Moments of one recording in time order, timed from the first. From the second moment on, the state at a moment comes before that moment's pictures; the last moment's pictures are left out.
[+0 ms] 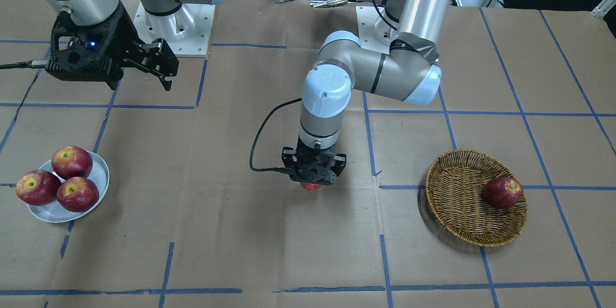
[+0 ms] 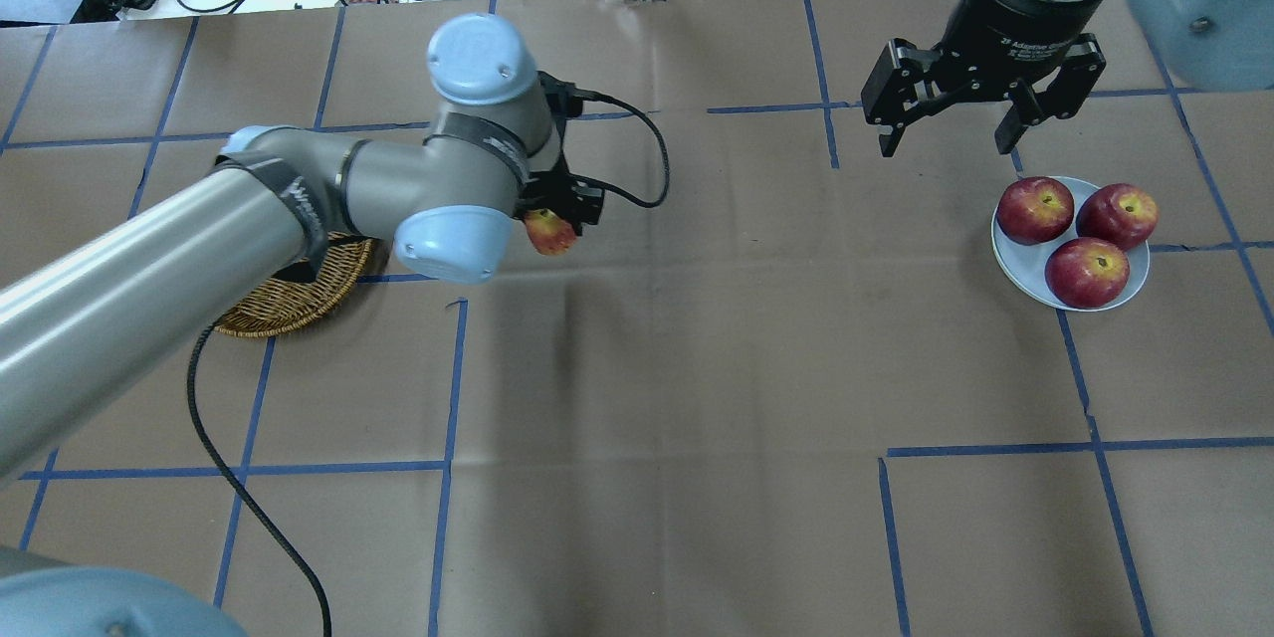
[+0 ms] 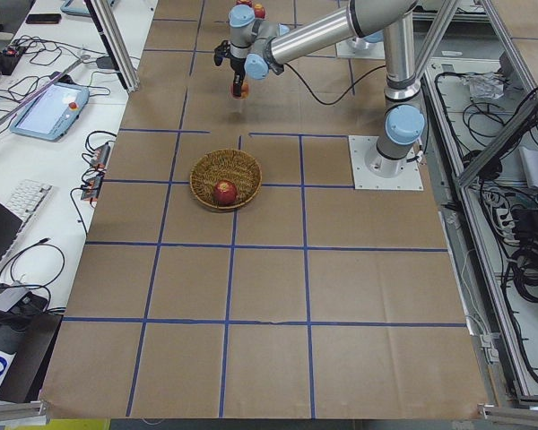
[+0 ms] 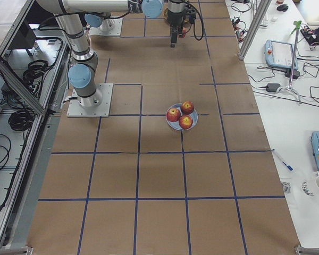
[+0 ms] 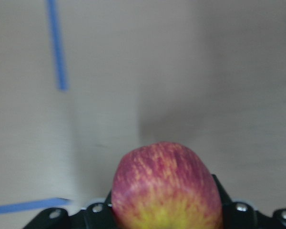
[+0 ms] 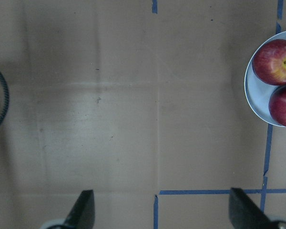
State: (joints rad) left arm -1.90 -2.02 -1.75 -0.87 1.58 -0.20; right arm 1.56 -1.55 1.55 -1.54 -1.55 0.00
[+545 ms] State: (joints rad) left arm -1.98 -2.12 -1.67 -0.86 1.58 -0.34; right arm 1.56 -1.55 1.55 -1.54 -1.55 0.00
